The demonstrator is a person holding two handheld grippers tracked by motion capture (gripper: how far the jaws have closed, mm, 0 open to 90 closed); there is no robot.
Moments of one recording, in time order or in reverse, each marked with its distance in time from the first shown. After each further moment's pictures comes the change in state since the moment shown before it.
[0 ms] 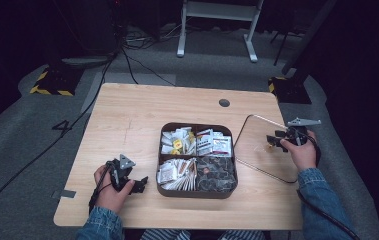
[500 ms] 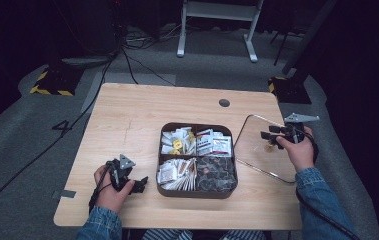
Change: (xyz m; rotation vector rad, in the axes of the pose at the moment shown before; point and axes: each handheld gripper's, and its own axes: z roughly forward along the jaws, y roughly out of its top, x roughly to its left) left arm 0.000 0.000 0.000 0.001 -0.001 0.000; right arm 0.035 0.028 -0.014 -0.060 0.059 -0.054
